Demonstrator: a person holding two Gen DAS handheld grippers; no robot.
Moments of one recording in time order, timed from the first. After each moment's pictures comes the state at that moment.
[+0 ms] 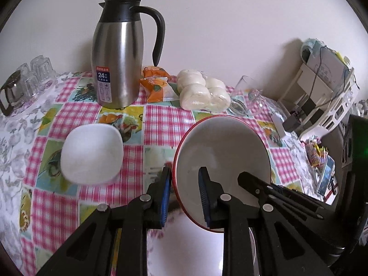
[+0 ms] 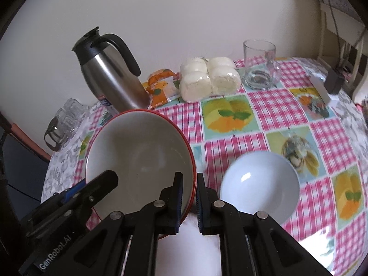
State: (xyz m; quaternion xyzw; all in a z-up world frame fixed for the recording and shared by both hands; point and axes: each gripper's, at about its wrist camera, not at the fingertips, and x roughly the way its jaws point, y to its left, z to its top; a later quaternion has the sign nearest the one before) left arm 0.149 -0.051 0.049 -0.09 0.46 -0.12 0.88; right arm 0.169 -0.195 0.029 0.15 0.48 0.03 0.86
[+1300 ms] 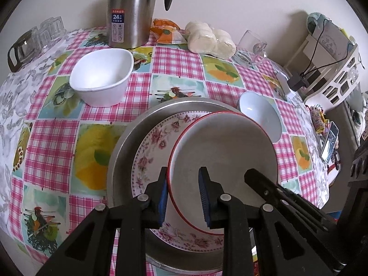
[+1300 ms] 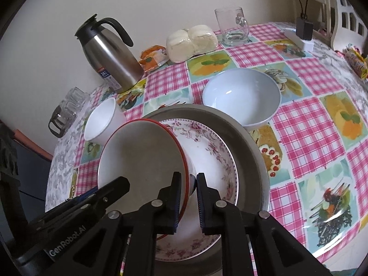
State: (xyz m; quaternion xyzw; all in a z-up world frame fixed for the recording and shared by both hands) left arm 0.076 -0.053 0.008 -0.09 0.54 -0.10 0.83; right arm 0.059 -0.192 -0.012 0.21 0.50 0.02 0.84
